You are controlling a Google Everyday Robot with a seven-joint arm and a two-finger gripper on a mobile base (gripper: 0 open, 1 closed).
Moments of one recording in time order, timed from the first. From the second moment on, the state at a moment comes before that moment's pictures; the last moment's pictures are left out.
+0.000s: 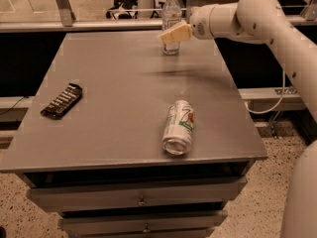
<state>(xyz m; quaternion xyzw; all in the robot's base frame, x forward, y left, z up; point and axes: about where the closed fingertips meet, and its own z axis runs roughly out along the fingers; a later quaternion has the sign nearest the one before) 0.796 -0.084 0.941 -0.37 0.72 0.19 0.56</state>
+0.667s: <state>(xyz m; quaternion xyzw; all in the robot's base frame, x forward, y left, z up) 0.843 -0.074 0.932 -0.33 0.71 0.21 0.58</state>
